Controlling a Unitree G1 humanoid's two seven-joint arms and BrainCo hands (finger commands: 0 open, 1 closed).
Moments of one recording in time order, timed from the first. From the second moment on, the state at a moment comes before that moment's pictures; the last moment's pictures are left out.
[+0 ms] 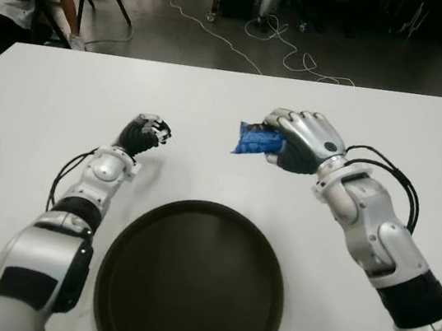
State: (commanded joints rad) left arm -0.76 0.20 -0.03 1.27 0.19 -0.40 -0.02; right arm -0.47 -0.41 0.43 -0.06 -0.85 0.09 0.18
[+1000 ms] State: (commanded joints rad) left arm -0.76 0.20 -0.02 1.27 0.18 -0.40 -0.04; right arm -0.35 -0.35 0.55 -0.22 -0.71 -0.17 0.38
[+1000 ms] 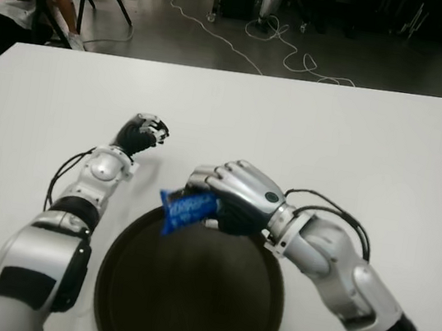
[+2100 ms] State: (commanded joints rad) left arm -0.76 0.20 -0.02 1.26 0.19 -0.41 -0.02; right arm -0.38 -0.37 0.54 -0.17 -0.74 -0.16 0.50
